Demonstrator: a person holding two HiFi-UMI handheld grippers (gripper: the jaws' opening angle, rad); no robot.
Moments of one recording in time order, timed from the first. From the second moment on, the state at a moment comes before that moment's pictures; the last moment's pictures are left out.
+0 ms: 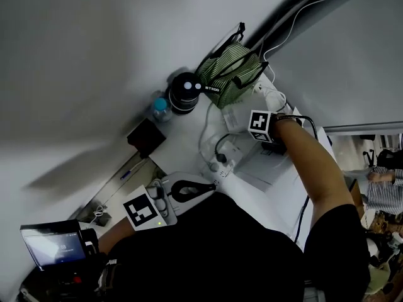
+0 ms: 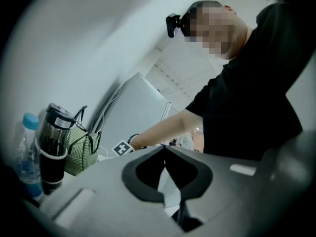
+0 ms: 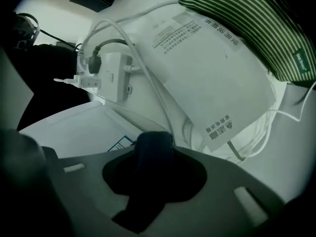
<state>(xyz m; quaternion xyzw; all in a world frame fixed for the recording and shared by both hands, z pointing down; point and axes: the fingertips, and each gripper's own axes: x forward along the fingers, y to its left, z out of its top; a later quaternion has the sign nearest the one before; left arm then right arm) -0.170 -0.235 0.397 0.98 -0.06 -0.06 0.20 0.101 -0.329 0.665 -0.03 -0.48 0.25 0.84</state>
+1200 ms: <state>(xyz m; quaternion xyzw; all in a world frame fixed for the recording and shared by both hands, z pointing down) -0.204 -0.272 0.420 0.98 -0.12 -0.05 0.16 0.046 -0.289 0.680 -0.05 -0.50 0.23 0.84</state>
